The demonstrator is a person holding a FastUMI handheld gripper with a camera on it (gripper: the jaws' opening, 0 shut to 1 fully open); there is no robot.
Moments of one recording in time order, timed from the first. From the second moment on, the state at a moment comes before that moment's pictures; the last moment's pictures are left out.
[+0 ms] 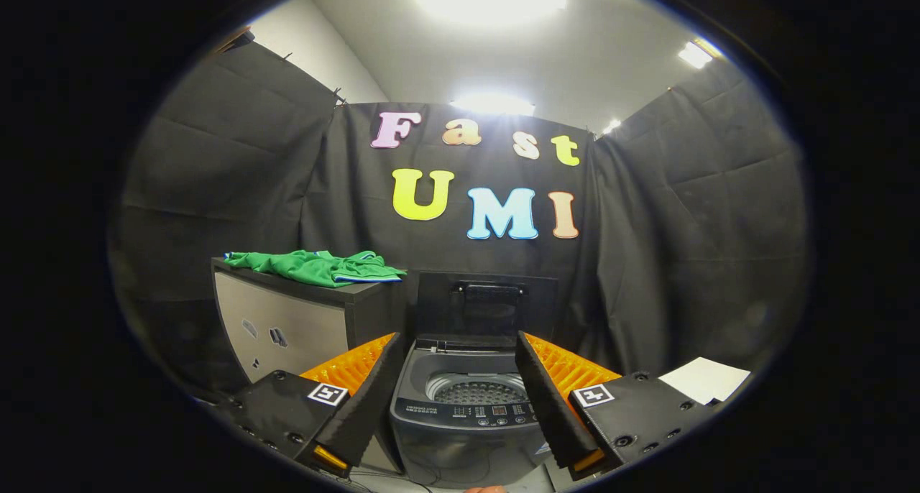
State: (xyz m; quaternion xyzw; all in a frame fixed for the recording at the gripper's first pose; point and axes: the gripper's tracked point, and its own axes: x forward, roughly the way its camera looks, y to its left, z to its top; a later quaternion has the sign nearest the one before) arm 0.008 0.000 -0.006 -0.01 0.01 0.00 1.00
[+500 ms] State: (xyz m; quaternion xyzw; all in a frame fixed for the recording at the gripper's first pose) arm 0.014 0.000 -0.001 -0.02 0.01 0.00 1.00
